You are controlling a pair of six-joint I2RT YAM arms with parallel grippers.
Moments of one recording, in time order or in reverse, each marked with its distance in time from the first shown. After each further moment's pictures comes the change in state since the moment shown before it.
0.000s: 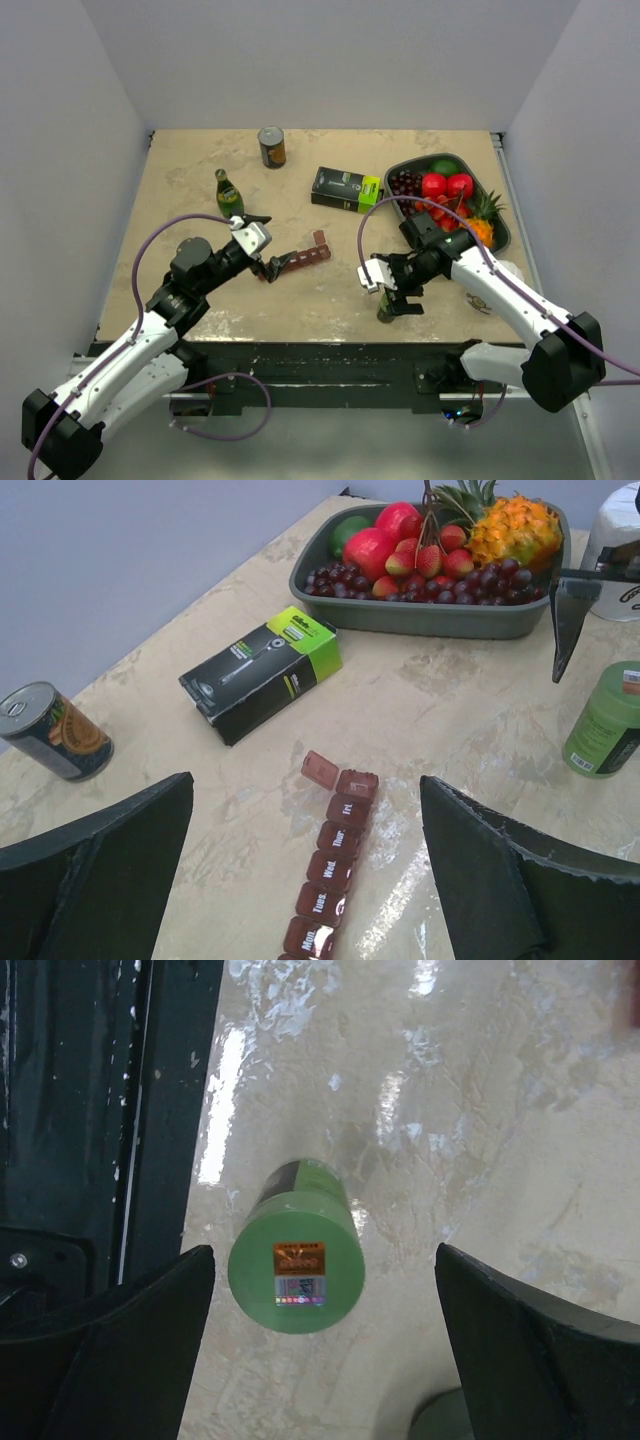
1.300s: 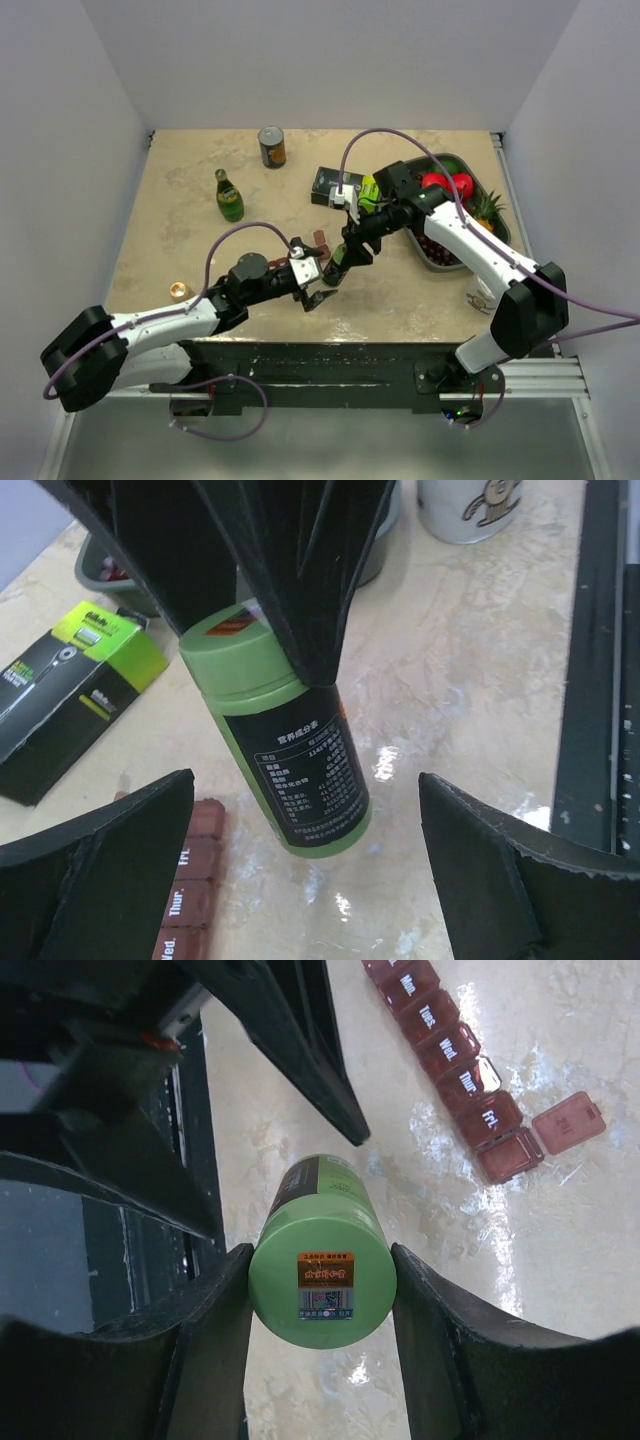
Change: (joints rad) left arm -0.309 0.389 -0.110 0.393 0.003 0.029; right arm 0.039 0.316 0.382 0.202 -0.225 0.684
